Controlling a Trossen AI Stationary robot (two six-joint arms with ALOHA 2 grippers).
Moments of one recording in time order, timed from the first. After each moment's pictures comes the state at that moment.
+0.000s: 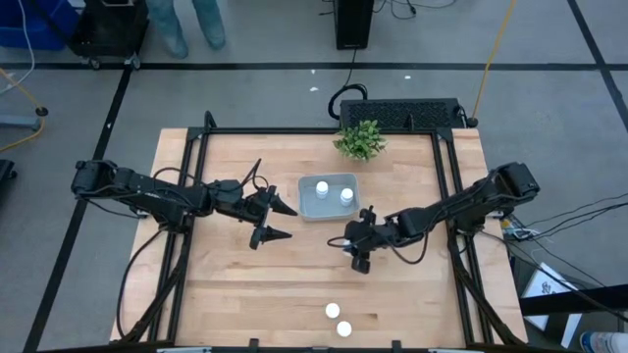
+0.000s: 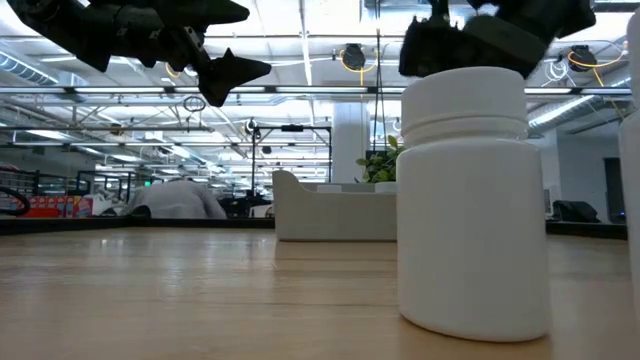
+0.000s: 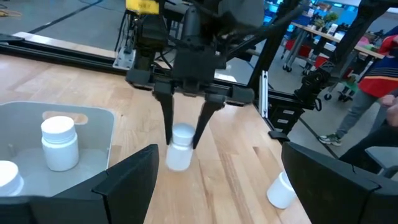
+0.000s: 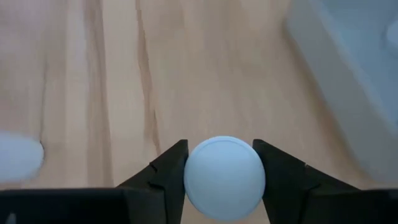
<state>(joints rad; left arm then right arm) -0.03 1.20 0.50 0.53 0.23 -0.25 0.28 1.56 0.86 -0.21 0.19 0.47</state>
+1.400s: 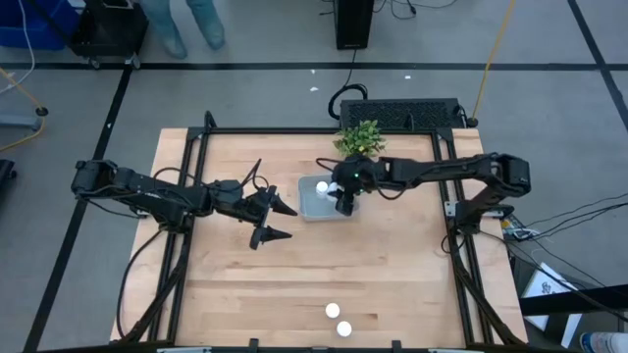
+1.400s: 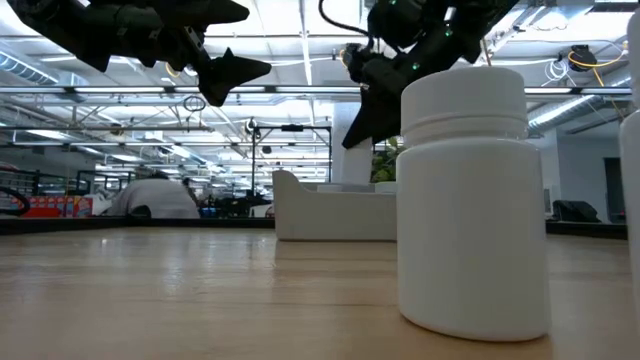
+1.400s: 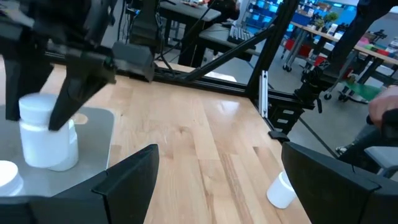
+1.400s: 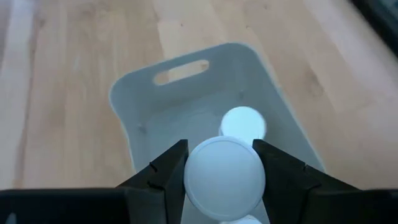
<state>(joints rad) -0.03 1.20 0.50 0.53 0.23 -0.25 -0.19 1.58 1.02 -0.21 -0.01 0.09</state>
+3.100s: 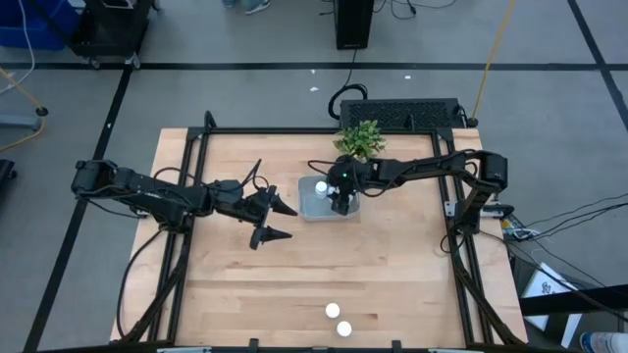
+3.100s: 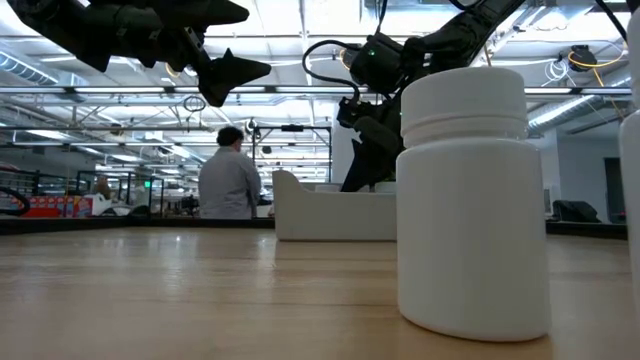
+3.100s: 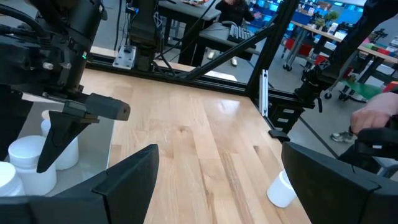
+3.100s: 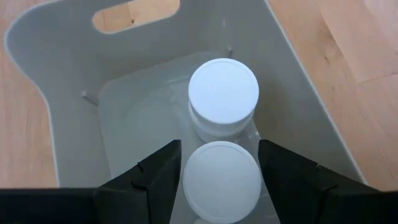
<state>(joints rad) -0.03 1.20 0.50 0.52 0.23 -0.25 -0.25 1.74 1.02 -0.16 -0.03 0.02</state>
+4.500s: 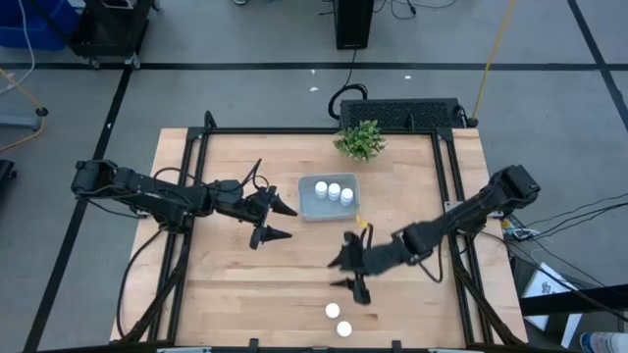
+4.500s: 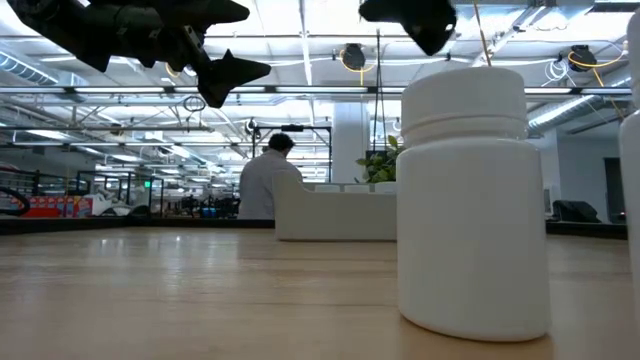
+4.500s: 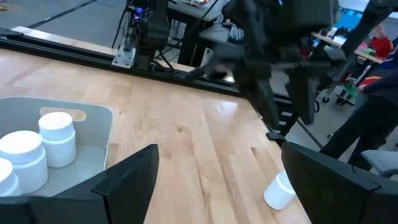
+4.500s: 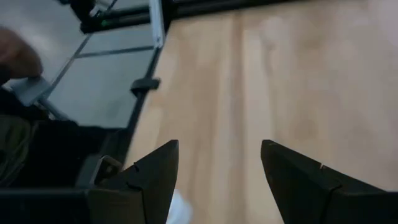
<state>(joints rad) -0.03 1.20 0.50 0.53 0.23 -0.27 0.47 1.57 1.04 -0.02 0.17 0.40</state>
